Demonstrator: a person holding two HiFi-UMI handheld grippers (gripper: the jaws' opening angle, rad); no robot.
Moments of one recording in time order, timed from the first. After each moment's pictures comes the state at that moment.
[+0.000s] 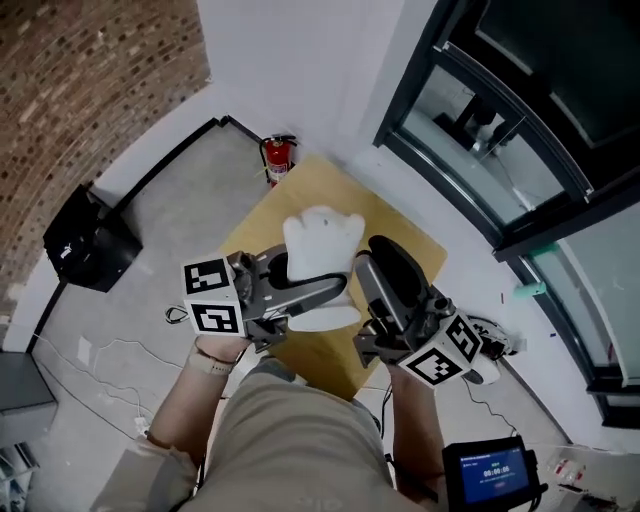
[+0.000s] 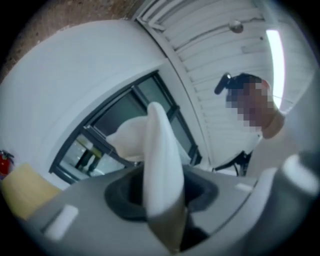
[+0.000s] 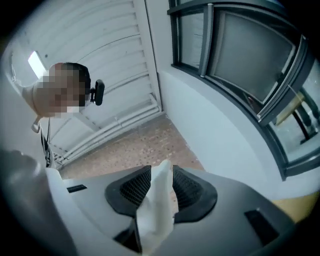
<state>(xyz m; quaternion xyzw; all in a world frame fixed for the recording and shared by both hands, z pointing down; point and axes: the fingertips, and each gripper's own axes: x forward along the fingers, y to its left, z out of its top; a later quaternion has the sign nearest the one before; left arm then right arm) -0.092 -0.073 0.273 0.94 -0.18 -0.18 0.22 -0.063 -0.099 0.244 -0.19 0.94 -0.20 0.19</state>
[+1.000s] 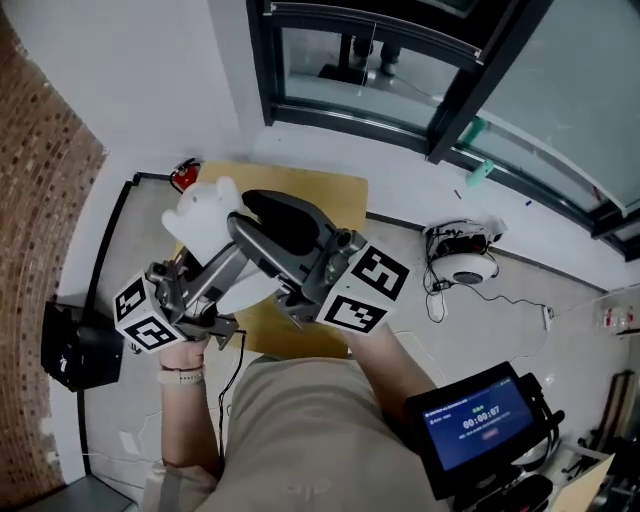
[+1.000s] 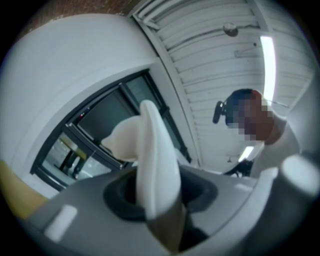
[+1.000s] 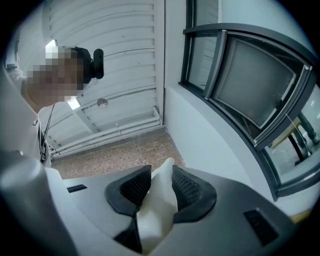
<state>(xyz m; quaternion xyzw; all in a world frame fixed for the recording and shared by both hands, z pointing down) -0.057 -0.062 0.231 0.95 -0.12 -0.21 0.21 -0.040 -0.079 0.202 -0.24 0.93 -0.13 0.24</state>
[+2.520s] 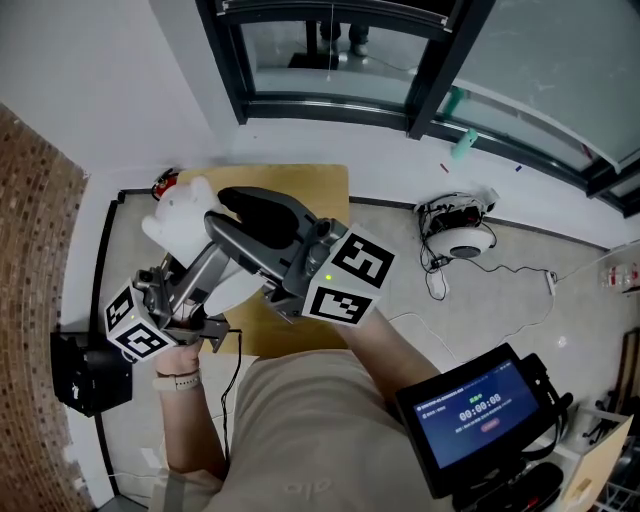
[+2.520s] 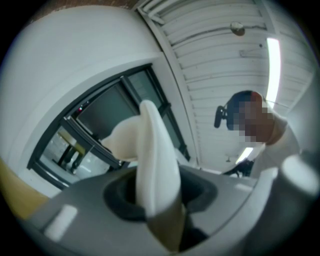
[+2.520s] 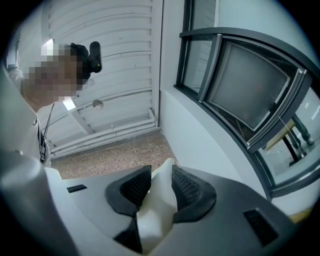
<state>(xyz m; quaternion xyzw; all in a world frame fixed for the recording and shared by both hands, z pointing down) -0.037 -0.067 0.241 0.95 -0.10 -0.20 0.22 -0.020 -0.082 0.212 -0.27 0.92 -0.13 0.24</state>
